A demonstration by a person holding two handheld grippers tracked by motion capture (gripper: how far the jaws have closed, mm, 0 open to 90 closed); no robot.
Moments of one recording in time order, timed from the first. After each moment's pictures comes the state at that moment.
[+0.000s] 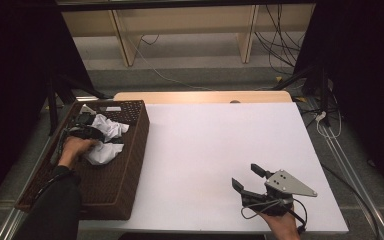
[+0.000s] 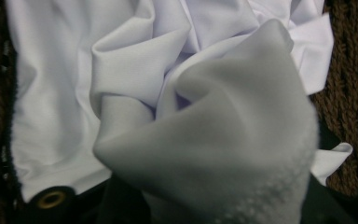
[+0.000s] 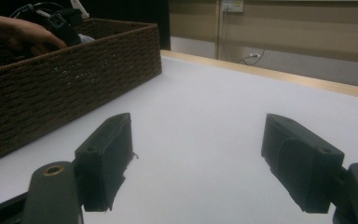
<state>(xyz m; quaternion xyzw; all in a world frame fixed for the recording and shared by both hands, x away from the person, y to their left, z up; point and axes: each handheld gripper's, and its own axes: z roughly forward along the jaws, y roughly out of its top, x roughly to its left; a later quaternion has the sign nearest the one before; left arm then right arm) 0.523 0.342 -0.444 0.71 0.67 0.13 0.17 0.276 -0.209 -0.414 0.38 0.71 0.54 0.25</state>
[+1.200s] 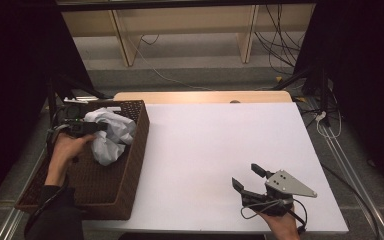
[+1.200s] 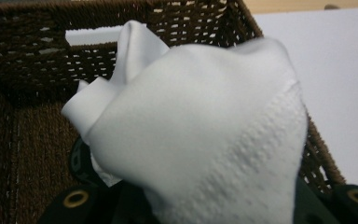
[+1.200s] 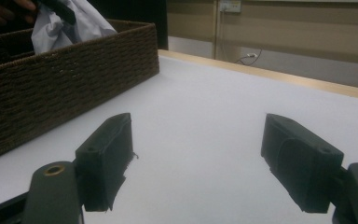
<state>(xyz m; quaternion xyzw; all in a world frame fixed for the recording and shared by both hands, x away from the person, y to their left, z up) 0.454 0.308 -0.353 0.71 0.59 0.17 0.34 0.276 -0.209 -0.413 0.38 0.71 0.53 0.25</state>
